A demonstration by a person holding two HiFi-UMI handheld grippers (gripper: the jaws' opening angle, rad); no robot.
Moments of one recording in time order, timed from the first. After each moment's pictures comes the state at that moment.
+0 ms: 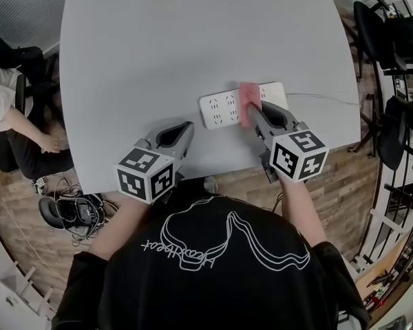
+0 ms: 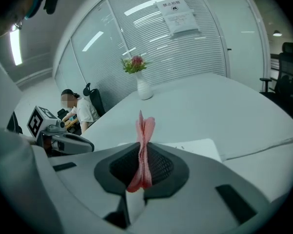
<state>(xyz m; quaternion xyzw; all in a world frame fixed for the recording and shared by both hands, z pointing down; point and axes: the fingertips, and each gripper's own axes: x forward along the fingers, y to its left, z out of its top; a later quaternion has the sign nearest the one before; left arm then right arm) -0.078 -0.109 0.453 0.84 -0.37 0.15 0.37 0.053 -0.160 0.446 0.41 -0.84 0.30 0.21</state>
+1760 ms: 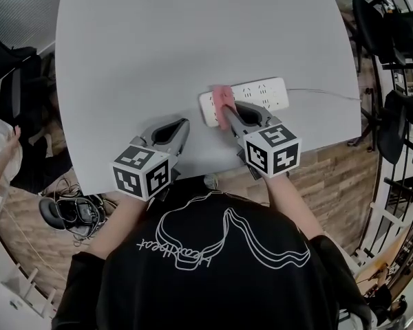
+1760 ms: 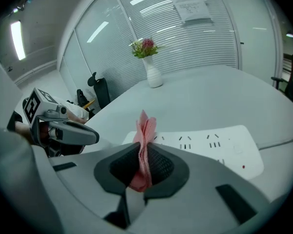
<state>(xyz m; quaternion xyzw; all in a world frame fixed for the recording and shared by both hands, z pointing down) -0.091 -0.113 0.464 0.83 -0.37 0.16 0.38 -0.001 -0.148 0.483 0.37 -0.84 0.30 0.26</state>
